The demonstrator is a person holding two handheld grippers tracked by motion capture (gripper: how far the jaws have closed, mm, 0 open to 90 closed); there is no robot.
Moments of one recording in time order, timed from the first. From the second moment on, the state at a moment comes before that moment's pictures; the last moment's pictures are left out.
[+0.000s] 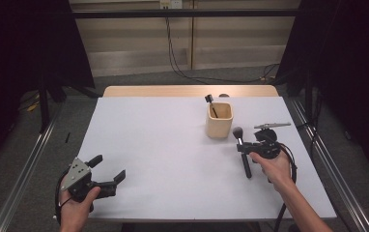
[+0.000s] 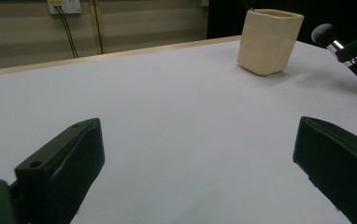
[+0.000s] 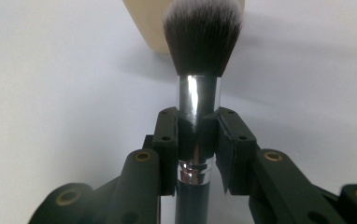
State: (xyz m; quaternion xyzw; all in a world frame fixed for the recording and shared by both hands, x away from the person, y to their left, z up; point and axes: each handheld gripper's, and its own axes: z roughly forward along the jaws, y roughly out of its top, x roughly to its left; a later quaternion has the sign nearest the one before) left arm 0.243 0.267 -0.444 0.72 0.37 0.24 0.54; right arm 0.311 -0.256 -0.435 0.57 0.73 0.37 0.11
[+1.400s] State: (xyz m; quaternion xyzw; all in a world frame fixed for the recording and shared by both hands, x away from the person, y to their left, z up) left arm 0.241 0.267 -0.442 0.71 0.37 0.24 0.55; right arm 0.282 -0.259 -0.423 0.42 0.67 0.57 0.21
